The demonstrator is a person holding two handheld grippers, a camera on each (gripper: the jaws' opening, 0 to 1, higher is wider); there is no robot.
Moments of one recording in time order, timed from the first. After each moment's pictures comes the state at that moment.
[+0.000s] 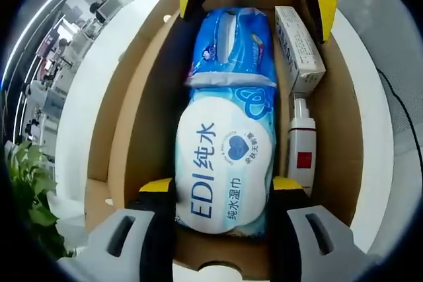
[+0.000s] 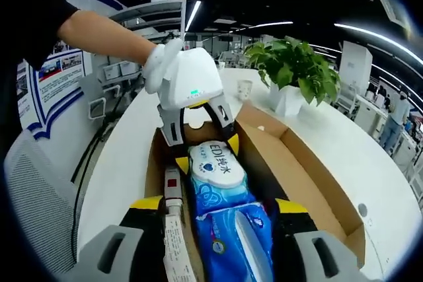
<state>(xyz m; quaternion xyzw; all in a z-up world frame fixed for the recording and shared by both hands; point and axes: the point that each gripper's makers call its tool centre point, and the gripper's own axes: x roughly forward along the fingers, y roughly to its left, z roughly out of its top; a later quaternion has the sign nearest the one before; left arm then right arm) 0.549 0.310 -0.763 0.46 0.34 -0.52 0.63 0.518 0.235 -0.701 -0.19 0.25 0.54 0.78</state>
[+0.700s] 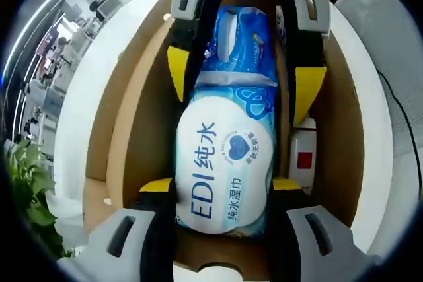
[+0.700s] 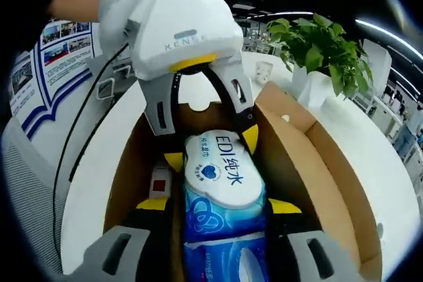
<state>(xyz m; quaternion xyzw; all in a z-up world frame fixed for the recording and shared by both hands) 0.550 0.308 -0.765 0.46 0.34 -0.52 0.63 0.536 0.280 -0.752 -0.25 0.28 0.56 0.74</state>
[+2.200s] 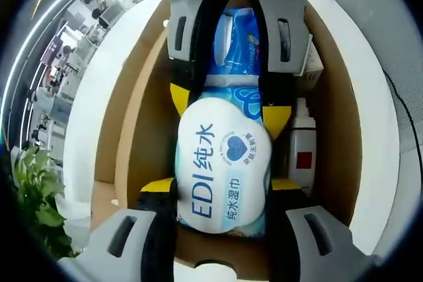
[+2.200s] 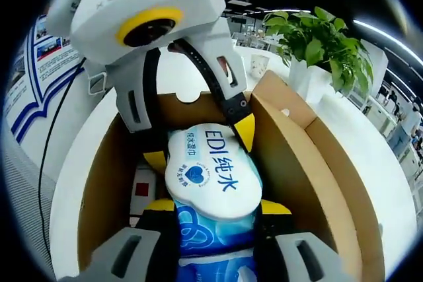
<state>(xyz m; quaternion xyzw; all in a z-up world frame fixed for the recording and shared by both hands) 0.549 0.309 -0.760 0.48 0.32 -0.51 0.64 0.546 0.287 -0.763 -0.25 0.28 0.54 0.75</state>
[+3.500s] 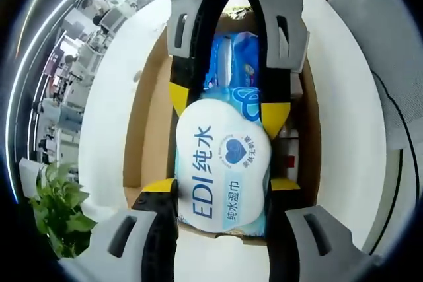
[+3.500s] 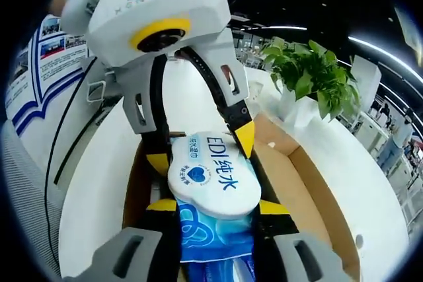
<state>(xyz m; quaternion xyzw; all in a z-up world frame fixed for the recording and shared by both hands) 0.540 0.303 -0.699 0.51 0.30 -0.50 0.63 0.535 0.283 -0.697 -0.24 0.22 0.54 0.78</state>
